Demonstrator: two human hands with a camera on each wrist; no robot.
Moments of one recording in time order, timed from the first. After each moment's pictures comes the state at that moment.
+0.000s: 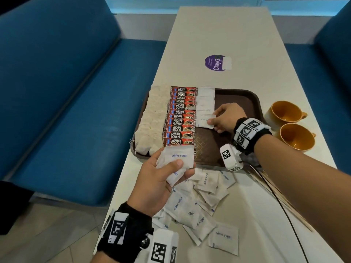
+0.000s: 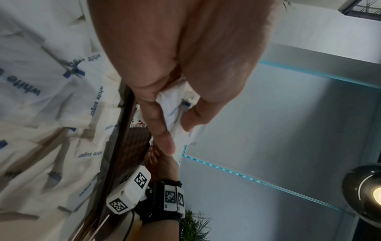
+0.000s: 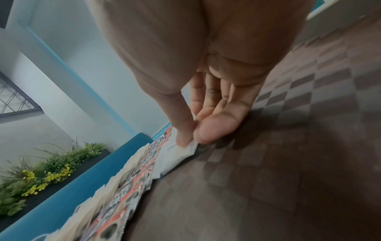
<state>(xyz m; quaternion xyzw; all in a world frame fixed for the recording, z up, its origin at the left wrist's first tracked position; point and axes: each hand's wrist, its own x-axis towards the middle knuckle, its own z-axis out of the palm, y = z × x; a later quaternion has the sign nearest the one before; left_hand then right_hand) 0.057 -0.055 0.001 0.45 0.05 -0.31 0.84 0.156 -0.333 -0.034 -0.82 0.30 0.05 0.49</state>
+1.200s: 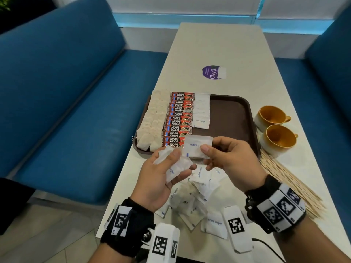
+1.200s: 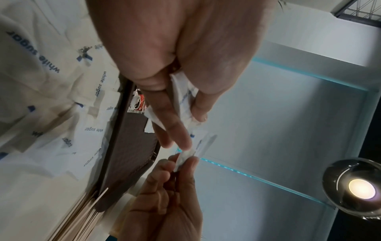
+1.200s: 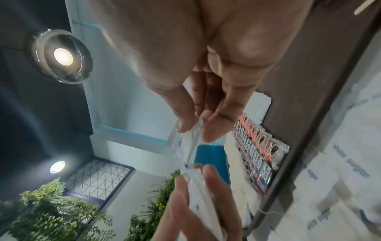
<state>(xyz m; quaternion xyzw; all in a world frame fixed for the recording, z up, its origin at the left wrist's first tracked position) 0.025 -0.058 0.031 0.47 0.09 -0.29 0.83 -0.015 -0.248 0.037 -0.65 0.16 -0.03 0.74</state>
